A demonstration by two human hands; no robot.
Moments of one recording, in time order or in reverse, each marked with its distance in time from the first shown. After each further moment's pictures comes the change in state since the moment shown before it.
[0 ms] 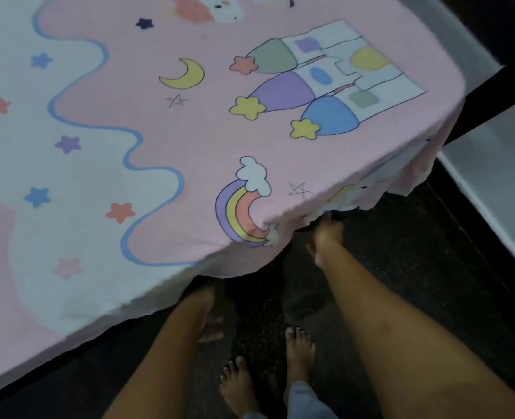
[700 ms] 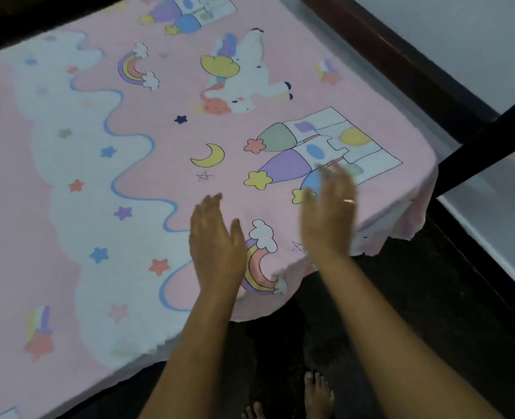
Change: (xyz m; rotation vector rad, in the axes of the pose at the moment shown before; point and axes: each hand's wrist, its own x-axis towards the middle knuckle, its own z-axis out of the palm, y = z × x) left_hand -0.128 0.107 -0.009 0.278 0.717 1.316; right_hand -0.110 -0.112 0.023 -0.554 0.285 -1.365
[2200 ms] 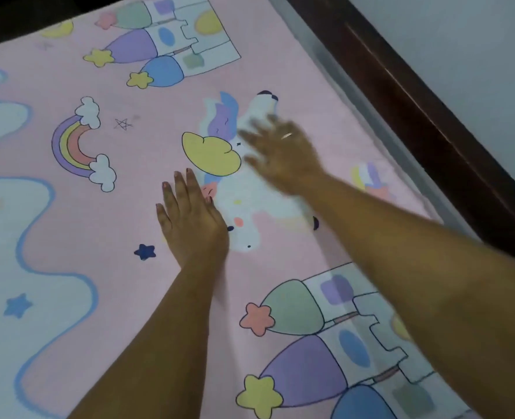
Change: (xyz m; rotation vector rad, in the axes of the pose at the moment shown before) left_hand 0.352 0.001 0.125 0.384 0.044 -0.095; right_hand 0.367 -0.013 0.261 -0.483 -0.669 -0.658
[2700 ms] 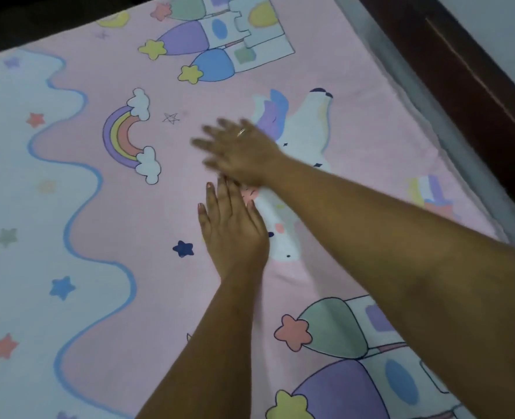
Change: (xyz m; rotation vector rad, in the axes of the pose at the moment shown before) left_hand -0.003 -0.002 0.009 0.005 0.092 -0.003; right_hand 0.076 -0.098 -0.006 0.051 -0.171 -0.365
